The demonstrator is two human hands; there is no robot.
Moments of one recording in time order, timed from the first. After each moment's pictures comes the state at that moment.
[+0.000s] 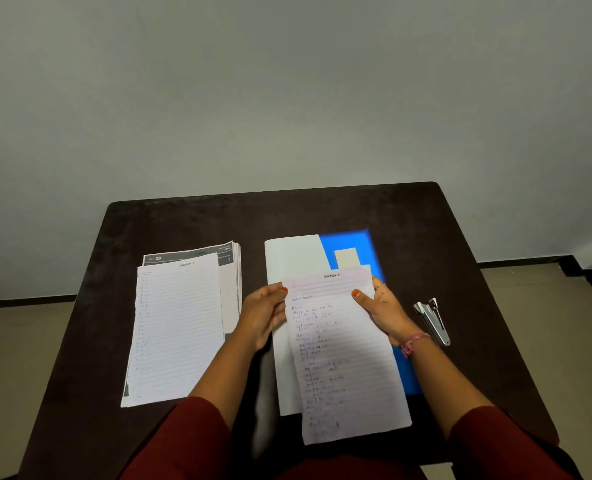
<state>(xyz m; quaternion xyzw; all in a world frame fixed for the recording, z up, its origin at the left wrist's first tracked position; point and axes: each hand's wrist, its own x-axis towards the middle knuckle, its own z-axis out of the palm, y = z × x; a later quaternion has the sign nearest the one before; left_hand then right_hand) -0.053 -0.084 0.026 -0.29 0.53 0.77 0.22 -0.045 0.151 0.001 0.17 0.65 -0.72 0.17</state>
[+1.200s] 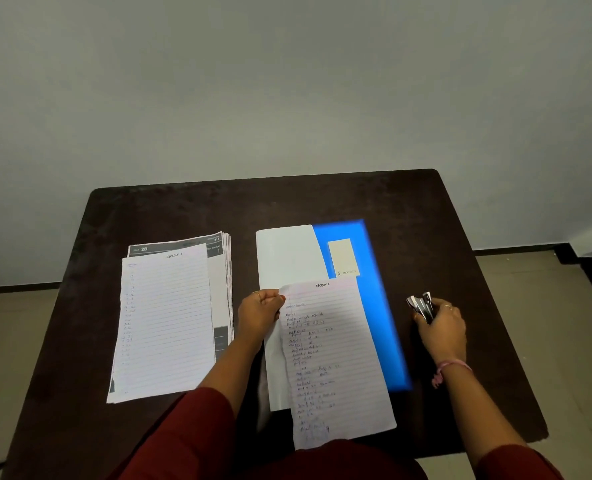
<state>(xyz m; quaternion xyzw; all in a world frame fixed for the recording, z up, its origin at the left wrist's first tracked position) -0.049 -0.074 -0.025 -0.25 0.74 0.60 0.15 -0.003 0.240 -0.015 0.36 0.90 -0.24 0.09</state>
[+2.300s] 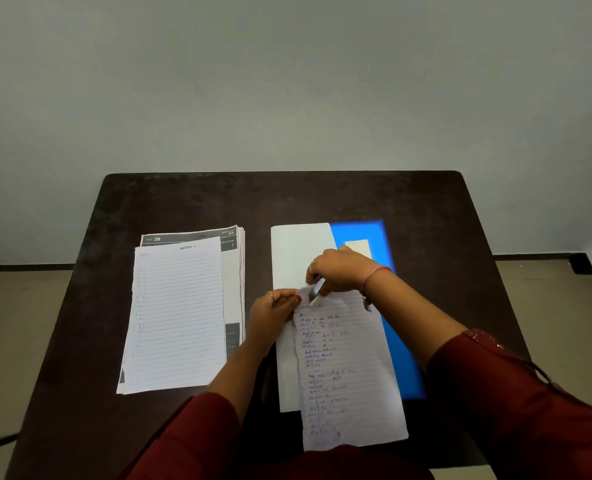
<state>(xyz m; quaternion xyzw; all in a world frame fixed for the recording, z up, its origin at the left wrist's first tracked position) -0.042 -0.084 -0.030 -0.16 0.72 0.66 0.16 -0.138 0.075 0.048 -0.32 0.90 0.00 0.29</state>
